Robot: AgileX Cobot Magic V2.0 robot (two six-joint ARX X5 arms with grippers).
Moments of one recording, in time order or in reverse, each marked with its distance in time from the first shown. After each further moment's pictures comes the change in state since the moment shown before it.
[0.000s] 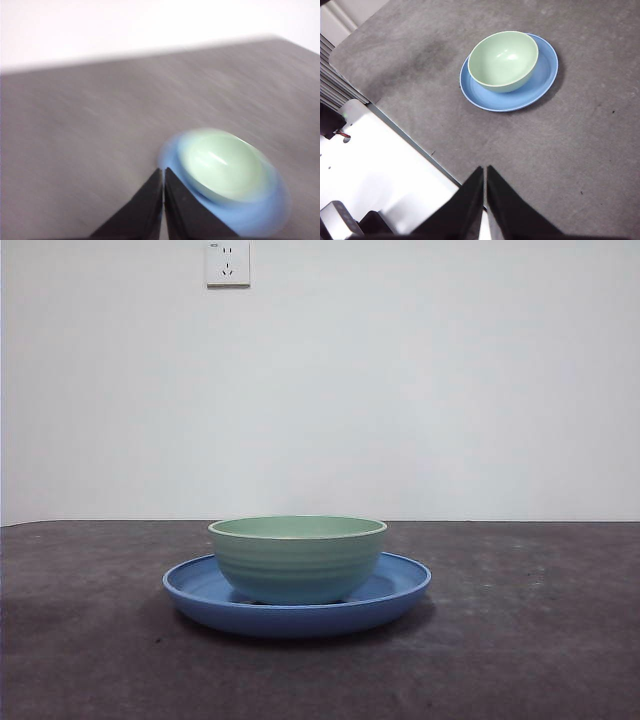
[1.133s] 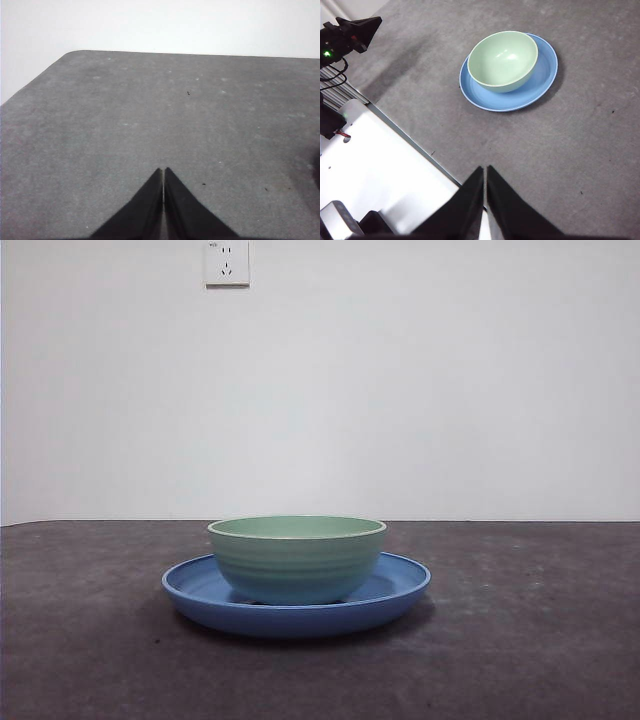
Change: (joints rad) left arm 0.325 -0.306 -0.544 0.317 -0.136 -0.014; right arm 0.000 0.000 0.000 0.000 0.000 0.000
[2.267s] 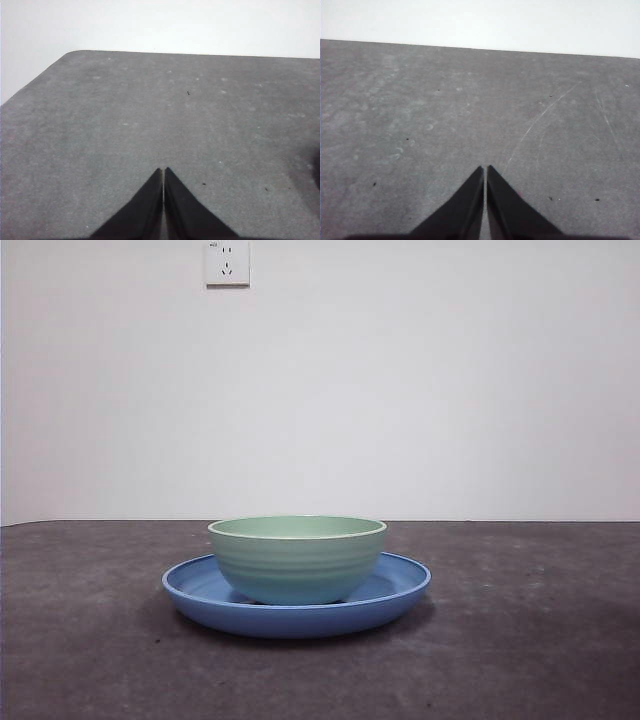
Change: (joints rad) left arm 0.000 0.000 0.000 0.000 0.000 0.000; right arm -0.473 -0.492 -1.037 1.048 0.359 -0.119
